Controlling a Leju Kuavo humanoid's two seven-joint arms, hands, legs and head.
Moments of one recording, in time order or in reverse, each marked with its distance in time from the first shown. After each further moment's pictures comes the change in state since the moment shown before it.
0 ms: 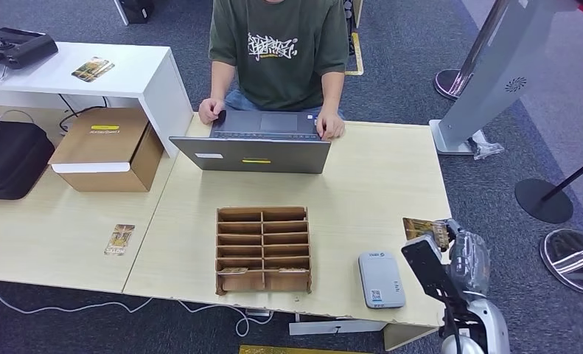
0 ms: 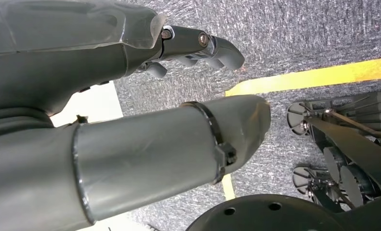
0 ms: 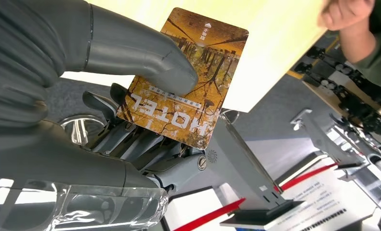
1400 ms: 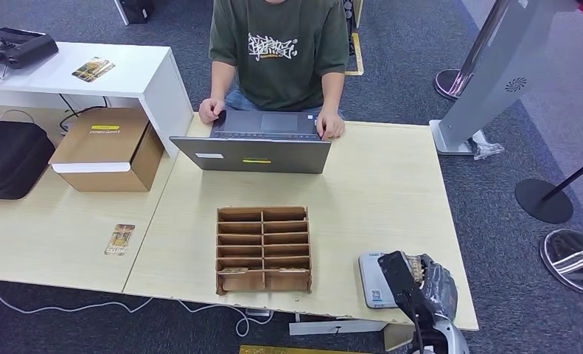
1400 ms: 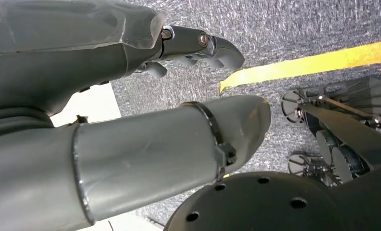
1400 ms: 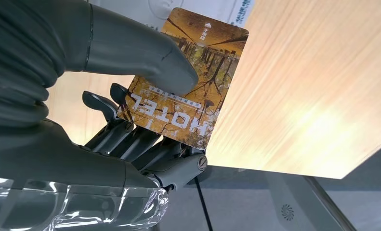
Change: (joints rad) left arm -0.007 -0.024 0.000 -0.002 0.000 -0.021 -0.001; right arm 0.043 0.235 -0.073 0.150 0.129 0.038 0.099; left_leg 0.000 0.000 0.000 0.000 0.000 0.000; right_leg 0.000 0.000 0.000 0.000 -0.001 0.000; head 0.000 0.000
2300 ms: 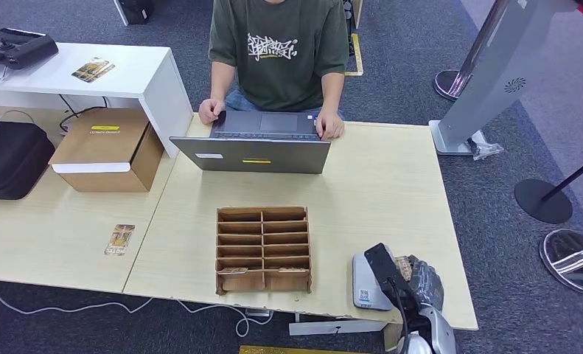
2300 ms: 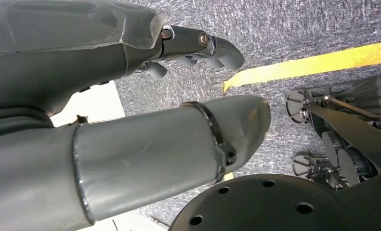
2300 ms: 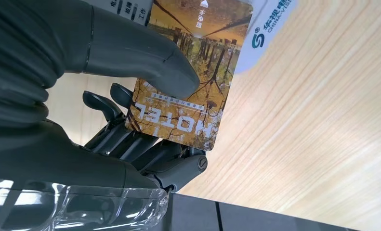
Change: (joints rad) left arm -0.001 0.003 0.000 0.000 0.002 -0.003 0.021; right arm -0.105 0.000 -0.006 0.170 0.060 0.088 0.102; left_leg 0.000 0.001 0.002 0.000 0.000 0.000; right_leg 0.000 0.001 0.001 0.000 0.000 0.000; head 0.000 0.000
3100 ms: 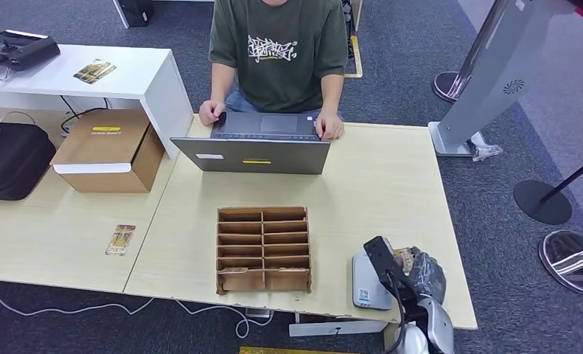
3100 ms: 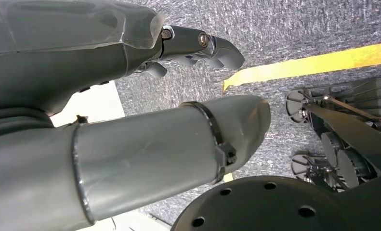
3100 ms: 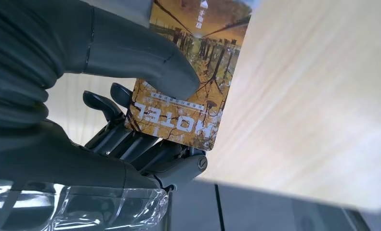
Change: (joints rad) left arm 0.002 -0.005 0.017 -0.009 0.008 -0.015 0.000; right arm -0.042 -0.001 -0.010 0.028 0.081 -0.097 -0.012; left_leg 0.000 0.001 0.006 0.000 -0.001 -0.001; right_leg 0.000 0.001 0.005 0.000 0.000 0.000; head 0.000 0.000
